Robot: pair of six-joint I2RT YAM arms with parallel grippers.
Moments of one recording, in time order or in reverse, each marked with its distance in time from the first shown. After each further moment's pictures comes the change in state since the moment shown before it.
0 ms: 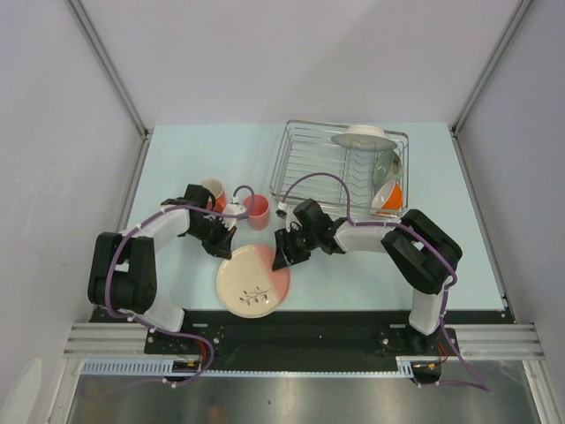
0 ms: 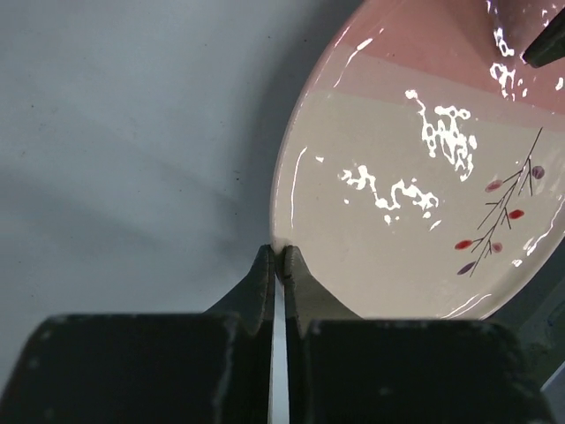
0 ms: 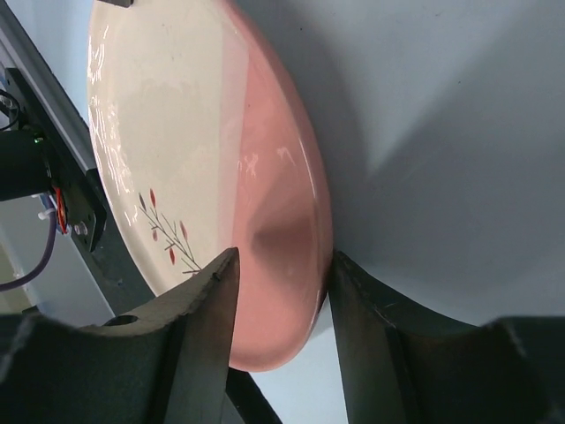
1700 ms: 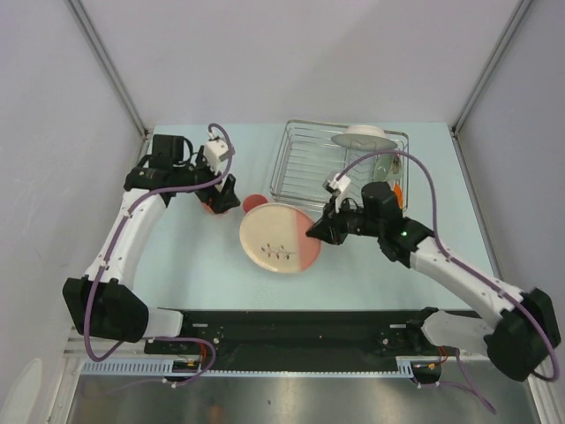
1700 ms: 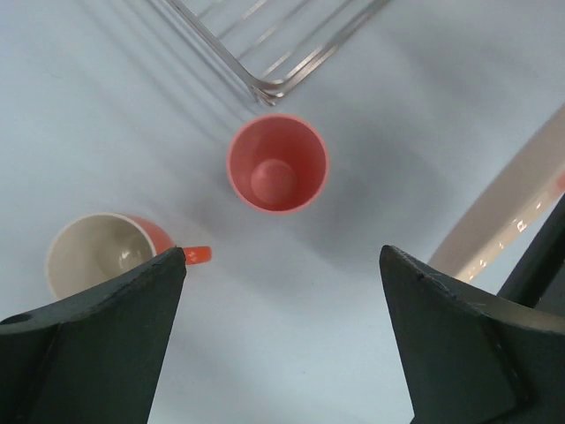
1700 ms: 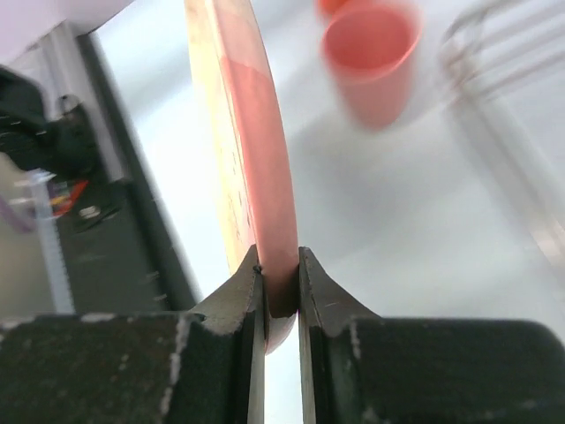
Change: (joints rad) left arm -0.006 -0.195 0.446 -0.085 0.072 -0.151; right arm -0.185 -0.679 -0.173 -0.088 -0.046 -0.327
